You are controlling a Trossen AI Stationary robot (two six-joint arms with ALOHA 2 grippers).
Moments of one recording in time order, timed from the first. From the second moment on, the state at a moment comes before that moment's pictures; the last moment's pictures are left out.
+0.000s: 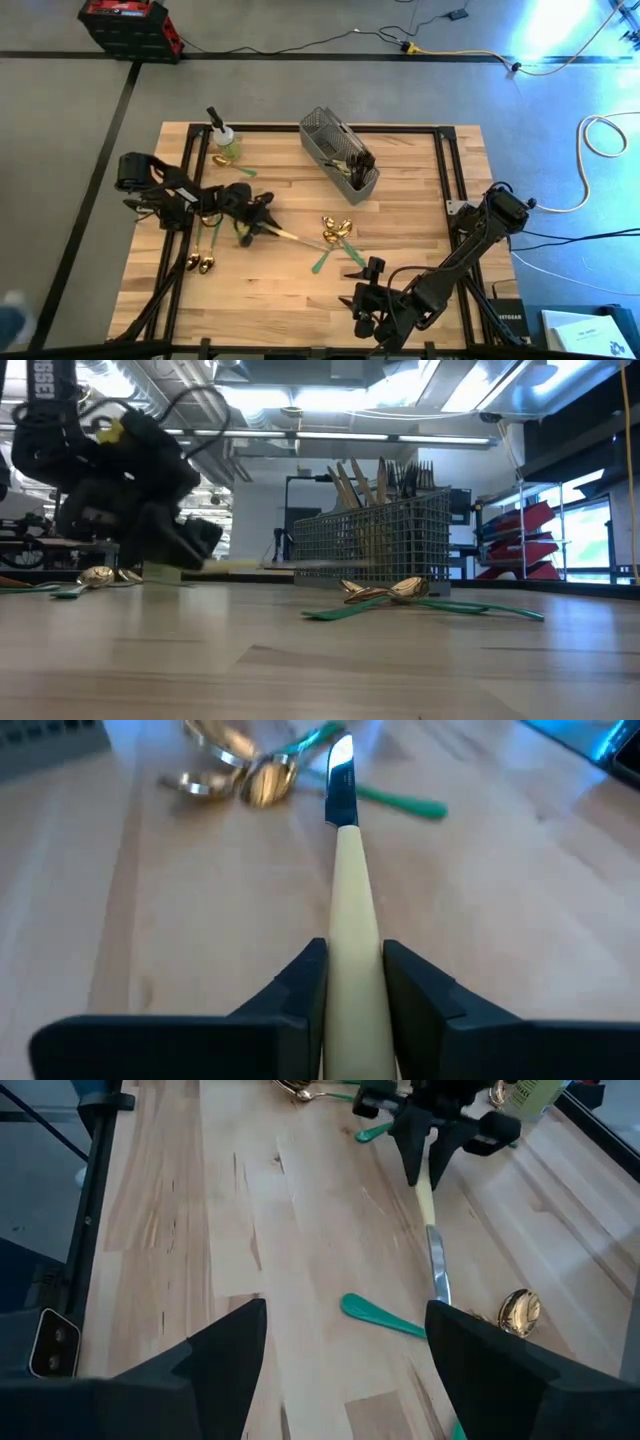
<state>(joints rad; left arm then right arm) 0.14 1.57 0.18 0.91 0.43 0.15 0.79 1.82 1.37 -0.57 0.80 0.73</state>
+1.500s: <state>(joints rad) -0.35 1.24 0.29 1.23 -0.58 0.54 0.44 1.82 0.82 1.13 0.75 0.35</state>
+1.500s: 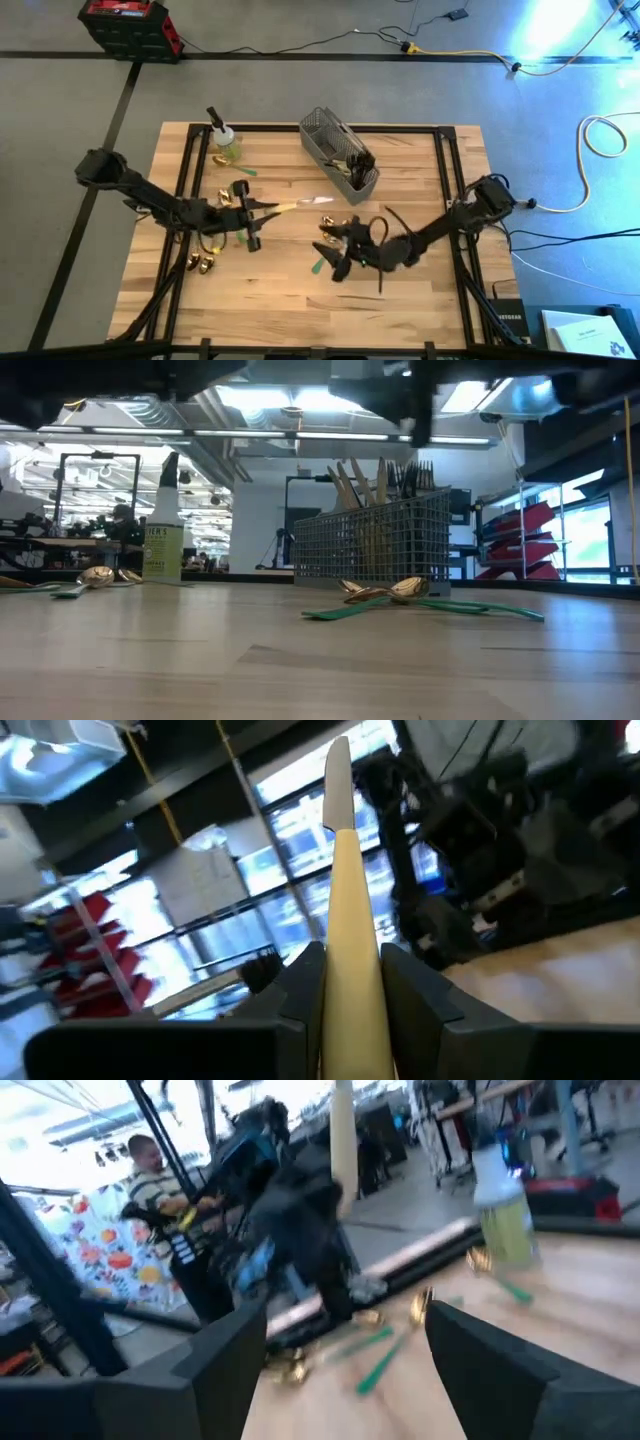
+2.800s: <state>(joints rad) -0.41 1.42 0.52 1.31 -0.74 0.95 0.27 1.82 0.95 1.38 0.61 0.24</state>
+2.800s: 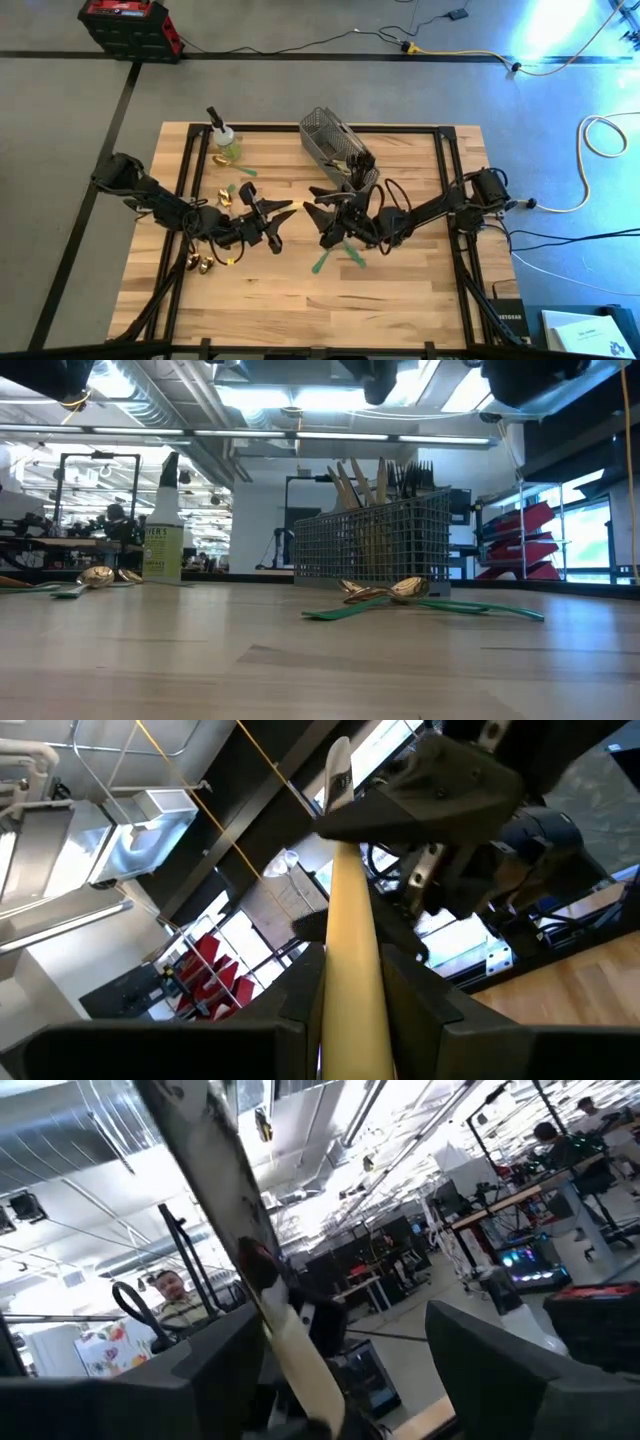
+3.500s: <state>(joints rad) -0.39 1.42 0.52 1.31 -0.74 0.95 0.27 1.82 1.04 1.15 0.58 0.21</state>
